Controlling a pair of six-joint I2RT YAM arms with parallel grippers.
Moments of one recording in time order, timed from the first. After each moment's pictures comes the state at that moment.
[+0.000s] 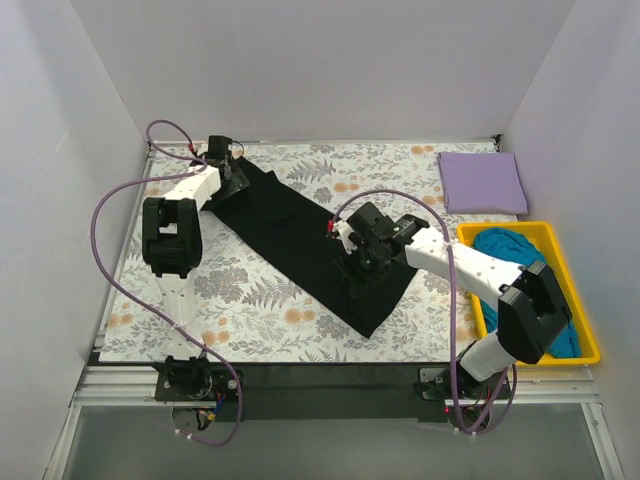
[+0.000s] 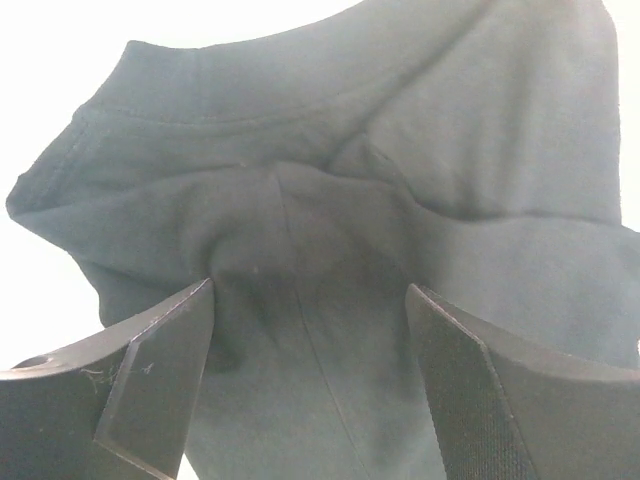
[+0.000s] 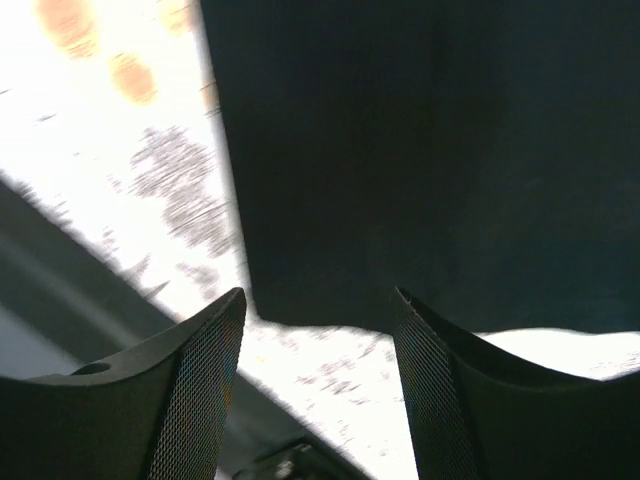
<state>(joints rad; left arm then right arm) -0.08 2.22 1.73 -0.49 -0.27 -0.60 0.80 1.50 1.13 -0.83 -0.21 0.03</state>
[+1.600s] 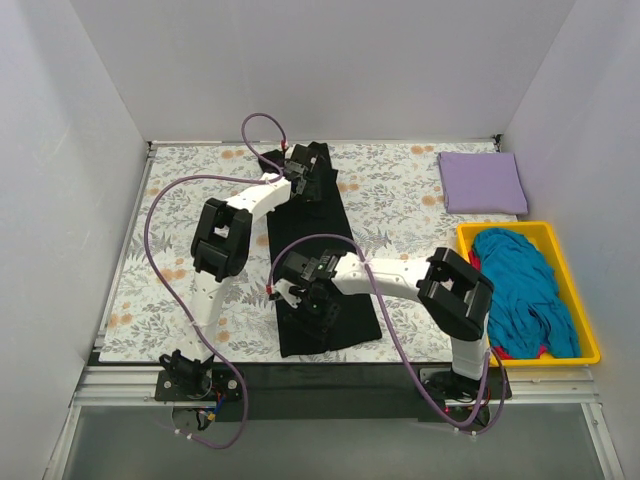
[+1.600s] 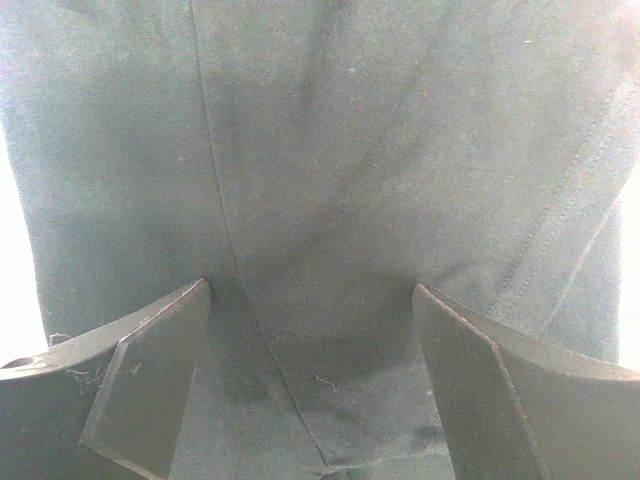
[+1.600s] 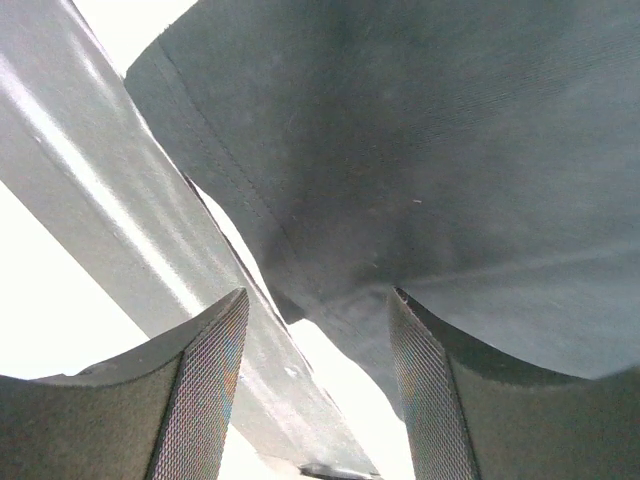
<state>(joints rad) -0.47 2.36 1.91 -0.48 -0.30 -0.47 1.15 1.89 1.31 -0.83 -0.35 0.01</state>
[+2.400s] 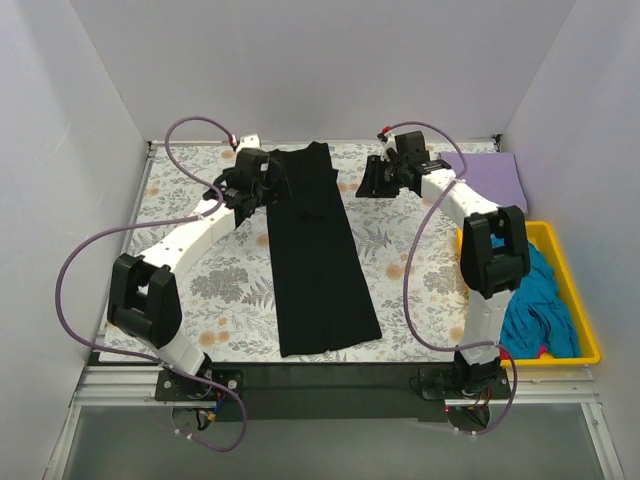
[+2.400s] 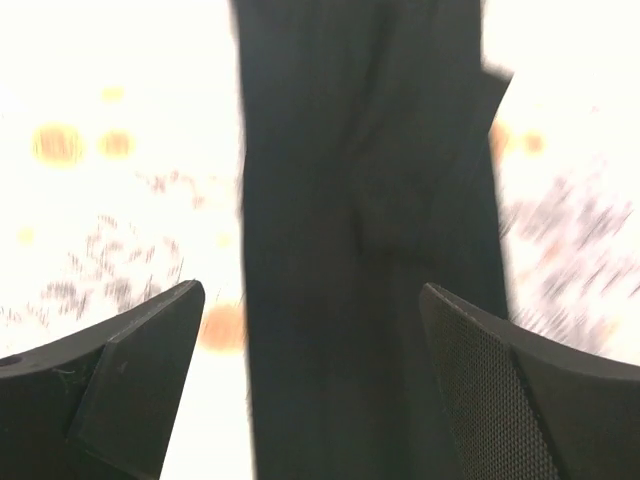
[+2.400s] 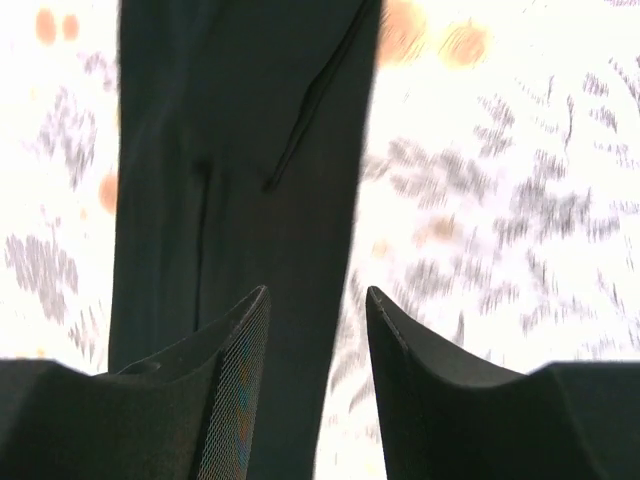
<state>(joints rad) -0.42 1.66 1.38 -0.35 -0.30 -0.48 0.33 1.89 1.53 -0.43 -0.40 0.27</state>
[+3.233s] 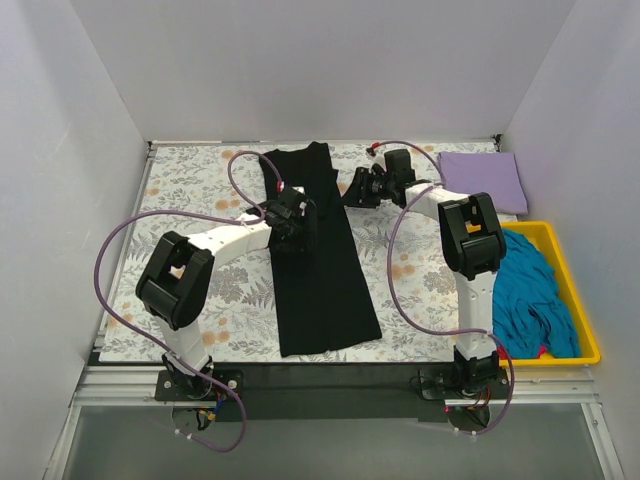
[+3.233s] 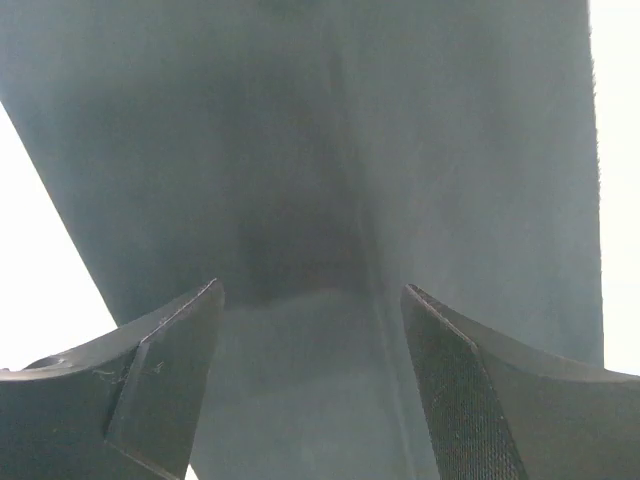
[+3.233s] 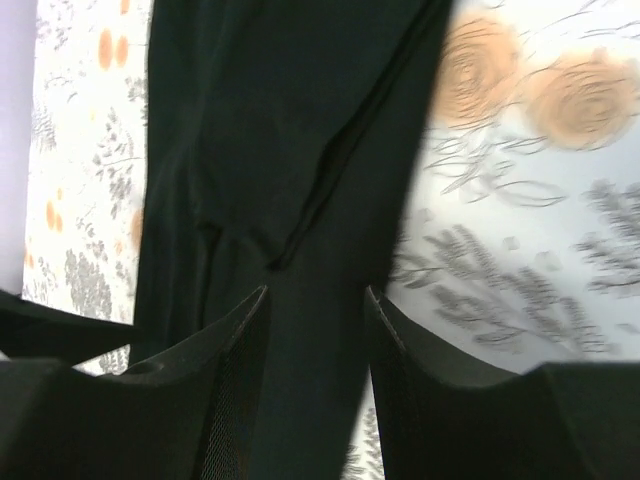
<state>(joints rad) -0.59 1.79 1.19 -0.39 -0.11 -0.50 0.32 2.20 1.51 0.02 -0.62 0.46</state>
